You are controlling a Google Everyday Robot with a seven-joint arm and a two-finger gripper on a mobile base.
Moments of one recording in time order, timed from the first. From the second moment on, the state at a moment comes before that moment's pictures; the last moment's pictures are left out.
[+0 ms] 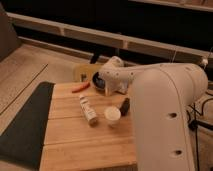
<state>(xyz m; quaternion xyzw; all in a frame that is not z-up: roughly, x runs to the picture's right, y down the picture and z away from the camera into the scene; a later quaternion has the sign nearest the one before) 0.068 0.020 0.929 -0.14 0.19 0.61 0.76</state>
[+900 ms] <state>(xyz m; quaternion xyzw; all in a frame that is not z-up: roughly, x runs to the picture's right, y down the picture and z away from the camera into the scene) 0.035 -0.052 1.038 -0.14 0.13 0.49 0.85</state>
